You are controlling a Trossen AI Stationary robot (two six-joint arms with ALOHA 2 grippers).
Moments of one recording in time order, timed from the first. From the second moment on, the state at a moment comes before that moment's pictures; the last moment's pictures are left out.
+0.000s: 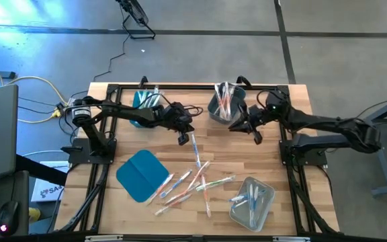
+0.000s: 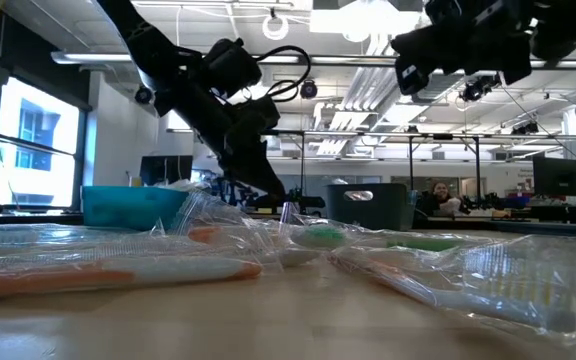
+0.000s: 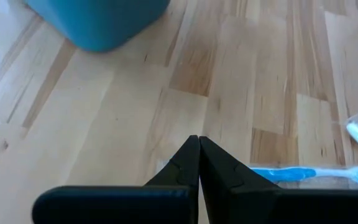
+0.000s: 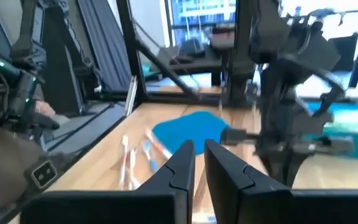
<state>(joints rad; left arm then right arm) 0.29 1.71 0.91 0.12 0.14 -0.04 -0.47 1.00 0.49 0.39 -0.81 -0.01</state>
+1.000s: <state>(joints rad) 0.29 1.88 1.17 -0.31 0.09 -0.12 -0.47 0.87 0.45 0.35 -0.69 -0.03</state>
